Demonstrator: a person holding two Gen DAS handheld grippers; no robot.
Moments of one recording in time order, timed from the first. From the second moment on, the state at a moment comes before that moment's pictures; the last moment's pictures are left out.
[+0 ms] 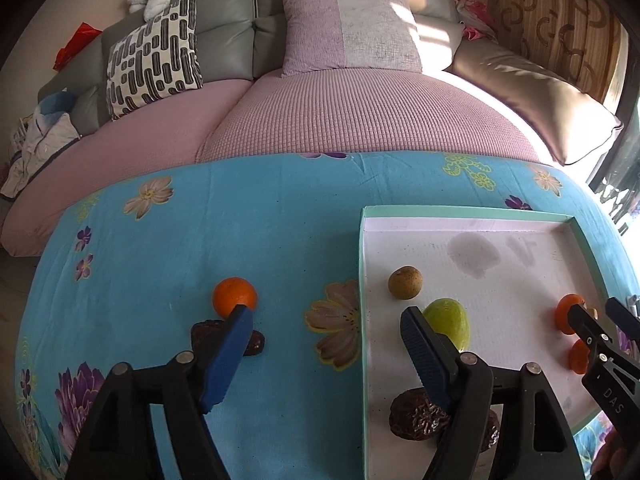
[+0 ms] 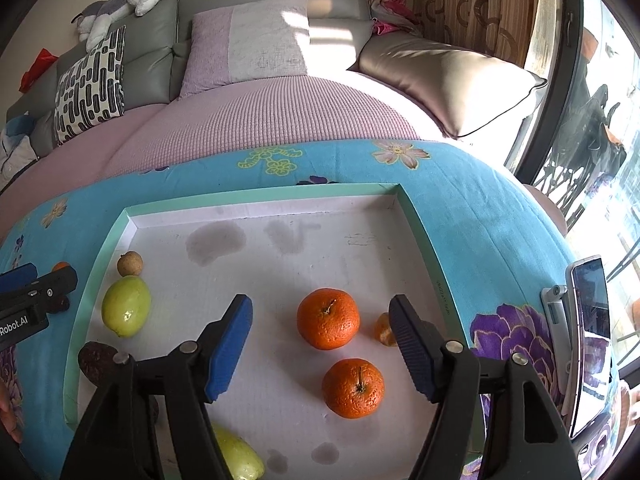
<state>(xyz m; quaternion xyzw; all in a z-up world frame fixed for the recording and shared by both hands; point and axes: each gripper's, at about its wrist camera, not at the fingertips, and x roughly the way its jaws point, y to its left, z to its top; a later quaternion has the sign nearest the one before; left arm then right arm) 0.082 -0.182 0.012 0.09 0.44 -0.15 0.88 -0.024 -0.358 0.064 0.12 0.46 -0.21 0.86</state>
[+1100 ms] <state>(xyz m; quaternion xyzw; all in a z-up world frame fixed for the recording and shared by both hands) 0.086 -0.154 0.013 0.09 0.42 -0.11 0.90 -0.016 -0.335 0.071 0.06 0.43 -0.18 0.88</state>
